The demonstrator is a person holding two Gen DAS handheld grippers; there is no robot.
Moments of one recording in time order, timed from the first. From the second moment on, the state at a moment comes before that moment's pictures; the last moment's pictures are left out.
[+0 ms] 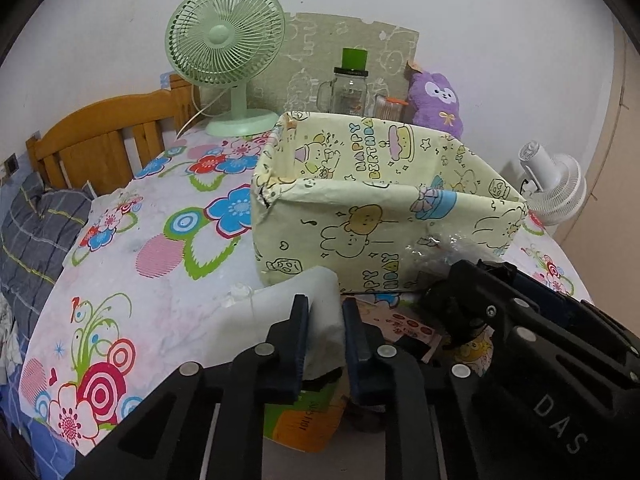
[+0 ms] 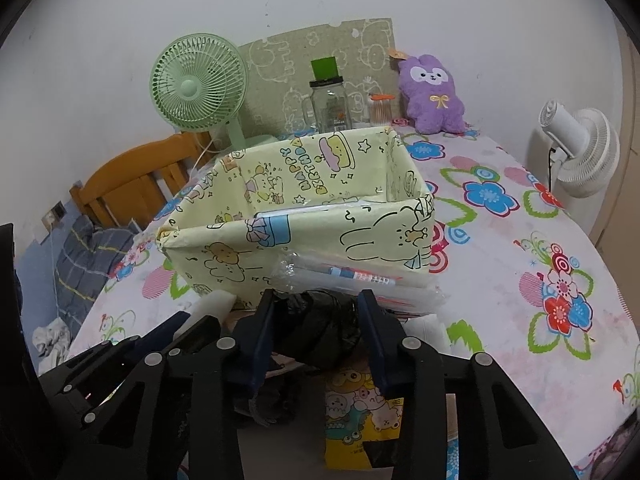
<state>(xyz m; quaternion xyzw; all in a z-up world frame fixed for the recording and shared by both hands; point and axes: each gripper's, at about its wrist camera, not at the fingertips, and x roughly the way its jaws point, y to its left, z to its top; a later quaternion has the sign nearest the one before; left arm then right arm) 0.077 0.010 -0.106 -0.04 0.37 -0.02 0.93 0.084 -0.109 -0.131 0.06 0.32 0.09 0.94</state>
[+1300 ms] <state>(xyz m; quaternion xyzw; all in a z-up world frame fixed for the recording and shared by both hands) 0.054 -0.009 -0.015 -0.03 0.29 -0.03 0.96 0.055 -0.127 -0.041 0.08 0.25 0.11 0.96</state>
